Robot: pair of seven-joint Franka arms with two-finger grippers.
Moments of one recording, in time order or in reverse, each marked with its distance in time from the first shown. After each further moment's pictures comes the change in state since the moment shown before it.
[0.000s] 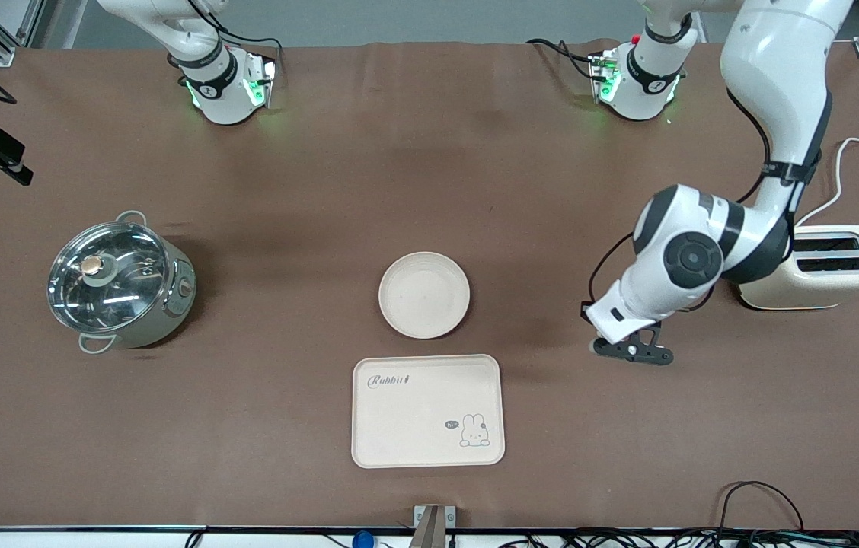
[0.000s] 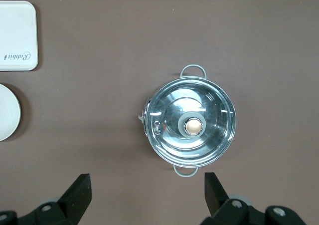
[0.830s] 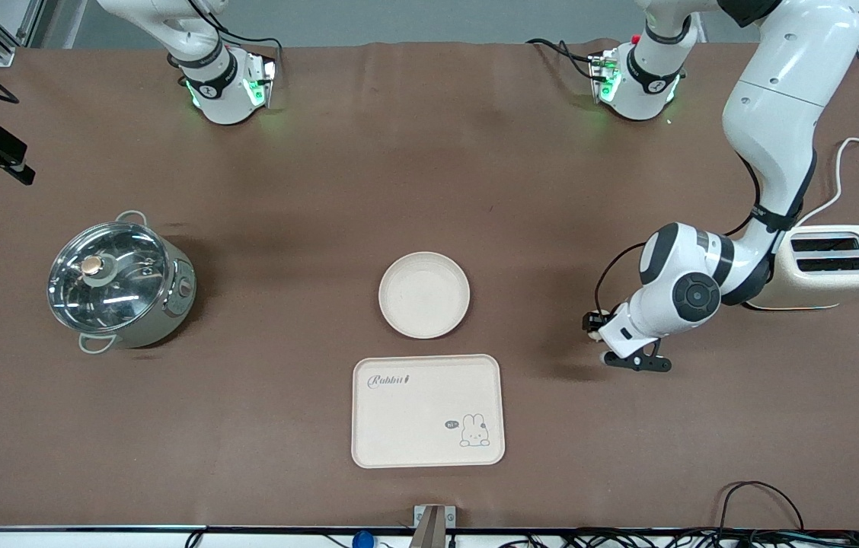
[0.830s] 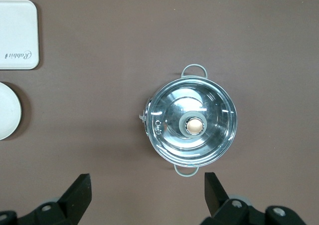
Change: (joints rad) left arm 0.075 0.132 -0.010 -0.047 0.000 0.135 0.014; right arm 0.003 0.000 0.003 0.000 0.000 -0.002 0.000
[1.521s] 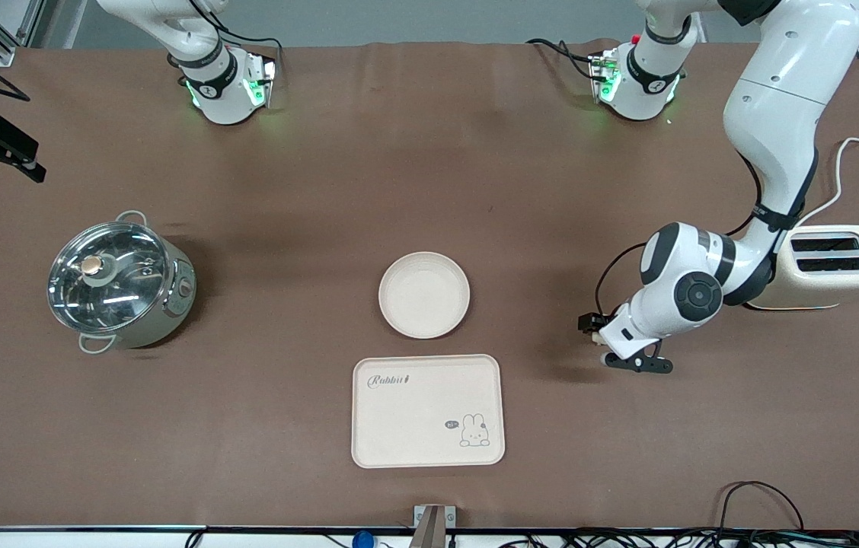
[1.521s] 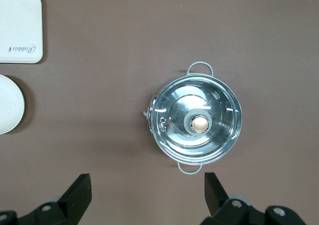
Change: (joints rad) left arm 0.002 -0.011 0.000 0.020 0.000 0.005 0.000; right arm 0.019 0.000 0.002 0.000 0.000 -0.015 0.000
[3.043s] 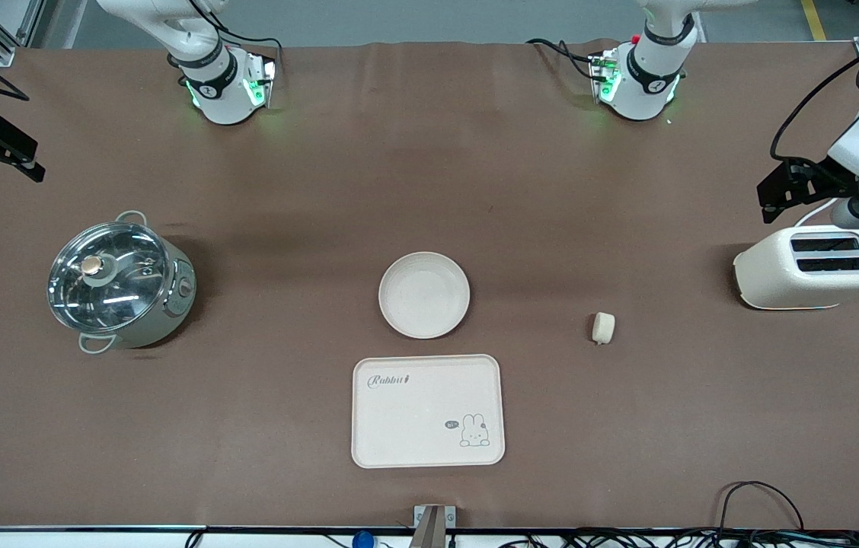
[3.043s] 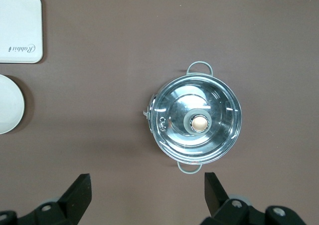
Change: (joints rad) left arm -0.108 -0.590 0.214 0.327 -0.071 -0.811 0.146; right arm 0.000 0.000 -0.001 0.002 0.000 -0.002 0.000
